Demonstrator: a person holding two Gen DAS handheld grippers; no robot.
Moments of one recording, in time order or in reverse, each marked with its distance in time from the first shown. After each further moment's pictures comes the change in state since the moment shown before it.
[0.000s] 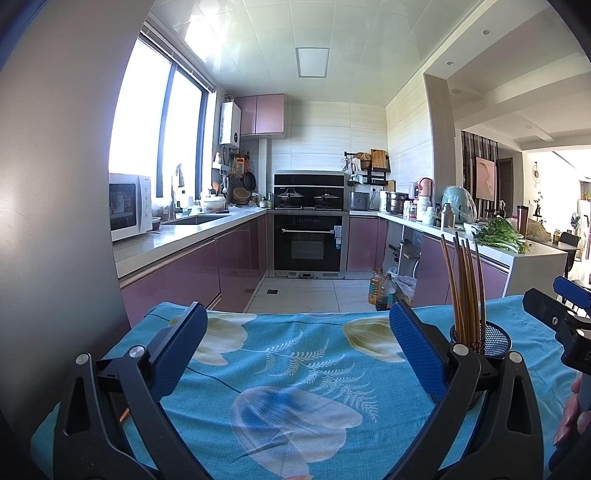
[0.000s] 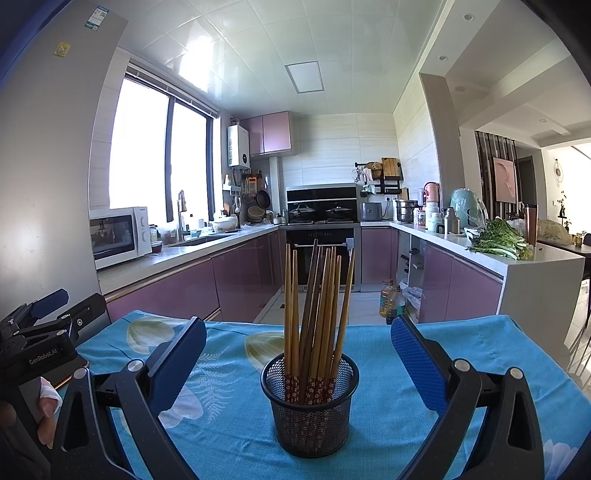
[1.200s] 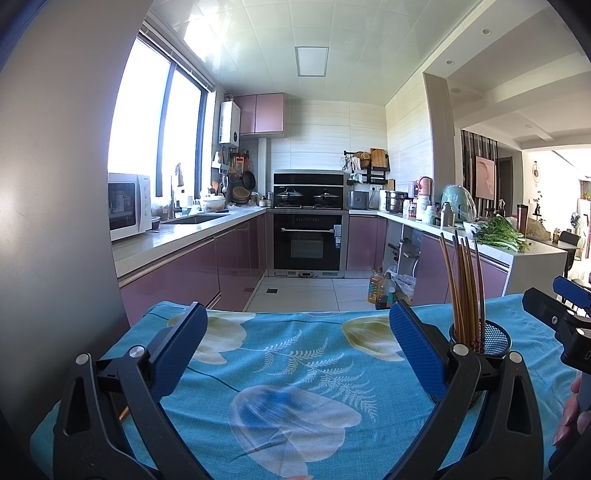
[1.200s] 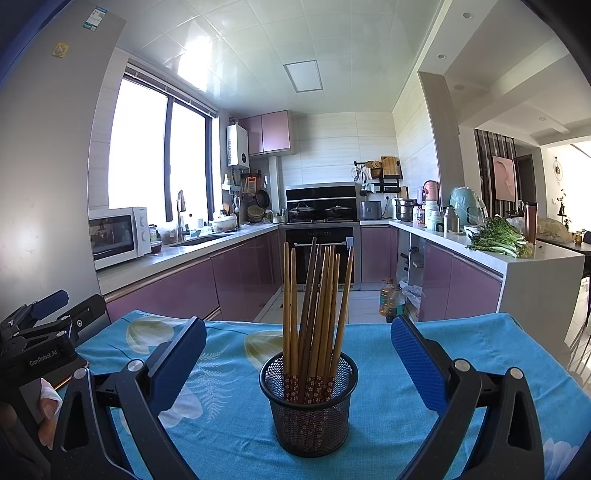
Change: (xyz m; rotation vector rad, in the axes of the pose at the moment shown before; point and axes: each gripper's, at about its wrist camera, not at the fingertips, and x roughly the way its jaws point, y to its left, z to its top) left arm 0.000 0.000 0.000 0.000 0.001 -0.001; right arm 0.001 -0.004 -0.001 0.004 0.005 0.000
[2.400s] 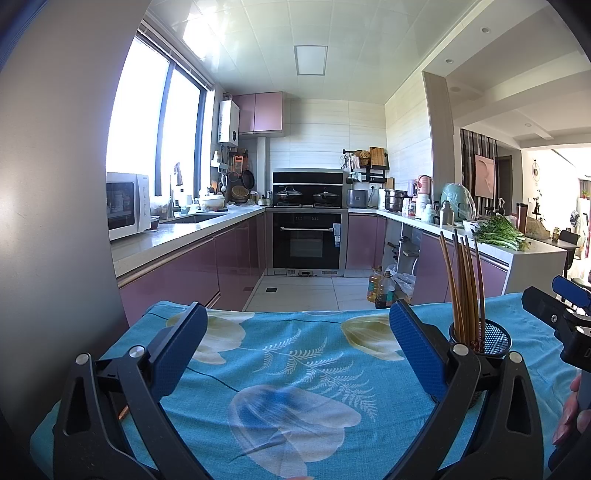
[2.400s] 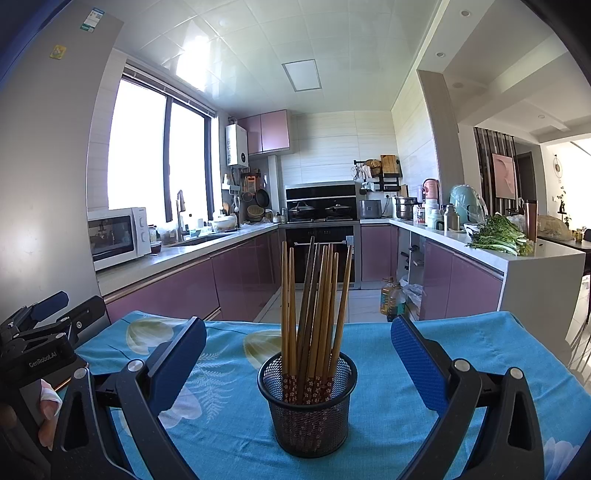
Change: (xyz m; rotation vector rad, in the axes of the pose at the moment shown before) left arm 0.000 -0.001 0.000 0.002 0.003 0.001; right arm 0.000 -0.002 -0.002 0.005 0.002 0.000
